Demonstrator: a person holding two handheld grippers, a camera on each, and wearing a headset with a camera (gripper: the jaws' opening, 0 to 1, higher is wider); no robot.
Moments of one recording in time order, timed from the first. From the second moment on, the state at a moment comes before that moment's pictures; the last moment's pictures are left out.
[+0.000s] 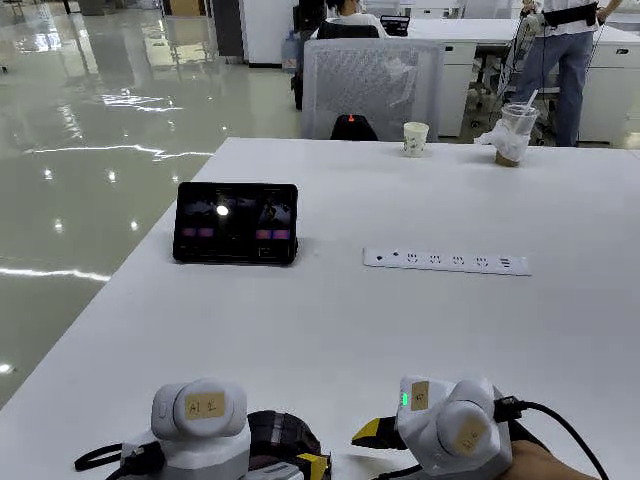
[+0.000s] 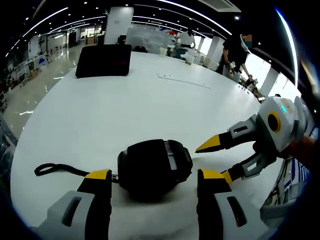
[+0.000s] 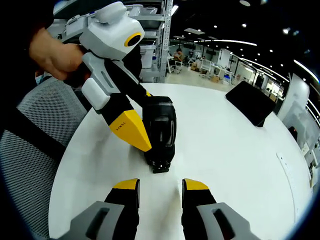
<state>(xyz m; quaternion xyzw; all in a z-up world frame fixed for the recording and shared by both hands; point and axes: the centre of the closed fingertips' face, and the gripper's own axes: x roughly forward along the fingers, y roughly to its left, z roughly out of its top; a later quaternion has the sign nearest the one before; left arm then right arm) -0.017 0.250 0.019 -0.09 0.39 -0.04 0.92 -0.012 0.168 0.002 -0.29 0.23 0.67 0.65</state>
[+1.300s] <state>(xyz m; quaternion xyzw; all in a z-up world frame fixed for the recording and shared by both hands) -0.039 0.246 0.029 0.00 0.38 -0.12 0.92 -0.012 0.120 0.021 -0.25 0.24 0.62 0.70</state>
